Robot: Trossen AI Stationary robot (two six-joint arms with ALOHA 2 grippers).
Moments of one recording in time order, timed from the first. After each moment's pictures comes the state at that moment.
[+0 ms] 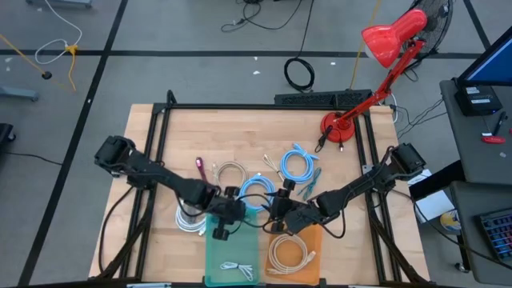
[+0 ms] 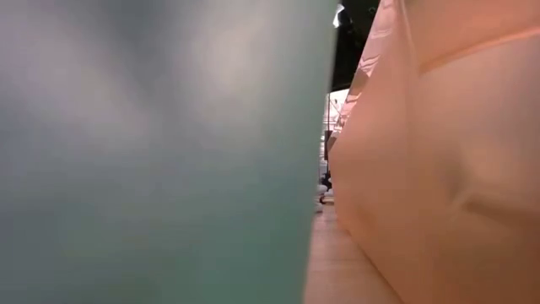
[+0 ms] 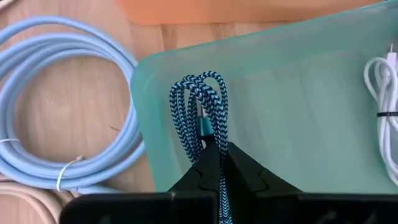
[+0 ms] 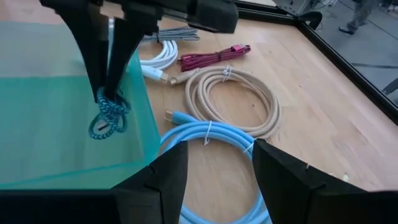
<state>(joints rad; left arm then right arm) -0.37 1.68 1.07 -0.38 -0.02 -0.15 0.46 1.74 0.98 0.12 0.73 0.25</state>
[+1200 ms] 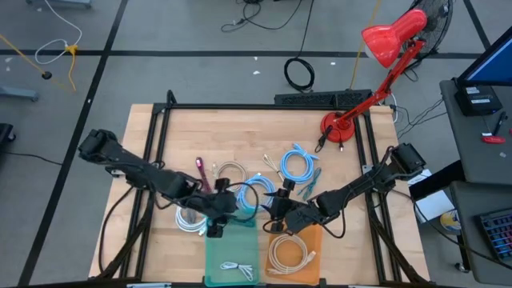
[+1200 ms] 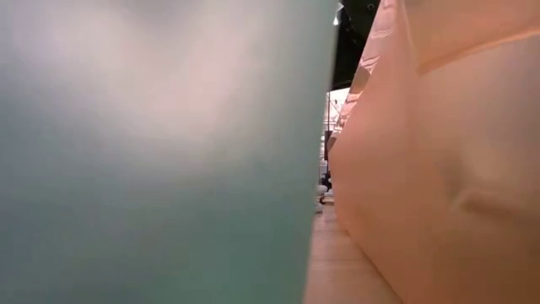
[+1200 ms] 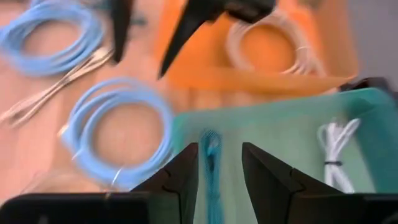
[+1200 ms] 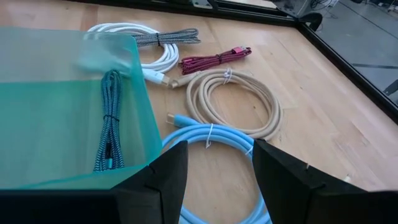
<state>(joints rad) -0.44 1.48 1.16 -0.53 -0.19 -0.30 0.46 1.74 0.98 0.13 0.73 0.25</state>
